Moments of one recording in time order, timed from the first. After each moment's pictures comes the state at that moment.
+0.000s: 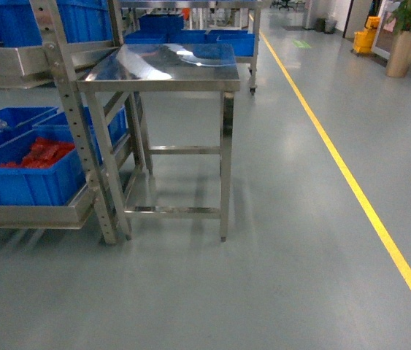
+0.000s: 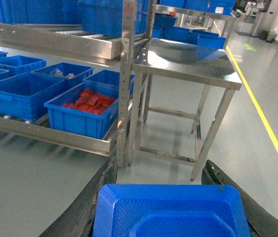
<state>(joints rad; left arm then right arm) -0.26 0.26 0.35 -0.18 -0.44 -0.13 0.00 0.00 0.01 0.00 0.00 0.00</state>
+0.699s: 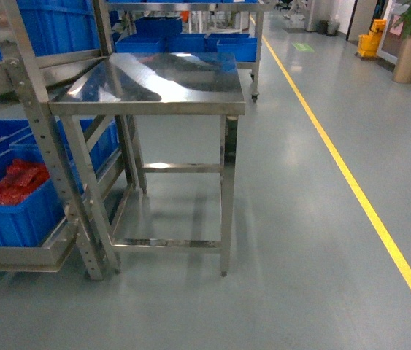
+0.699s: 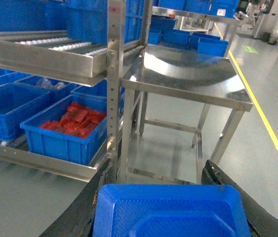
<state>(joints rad) -0.26 0.26 0.35 -0.18 -0.44 -0.13 0.00 0.00 0.01 0.00 0.00 0.00</state>
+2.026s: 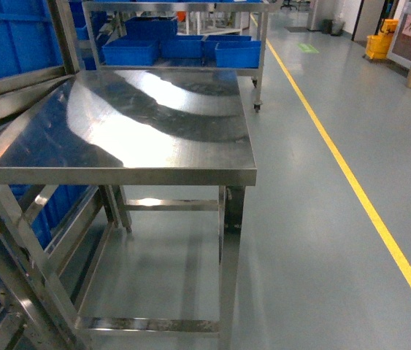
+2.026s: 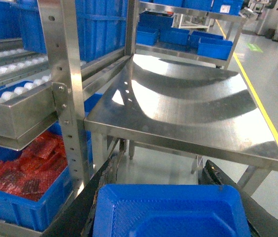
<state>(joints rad) -0.26 0.27 0.35 -0.18 -0.44 -0.13 0.00 0.00 0.01 0.00 0.00 0.00</state>
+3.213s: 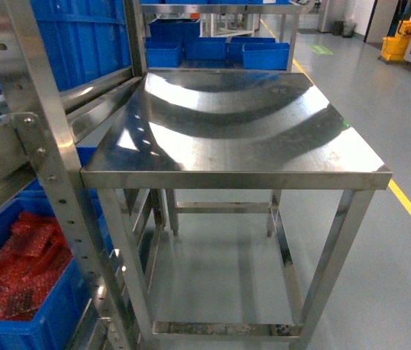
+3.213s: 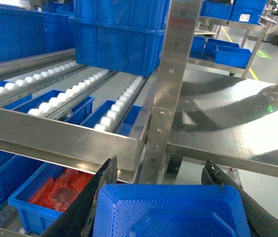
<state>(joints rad) -0.26 0.26 0.35 -0.18 -0.44 -0.13 0.00 0.00 0.01 0.00 0.00 0.00</state>
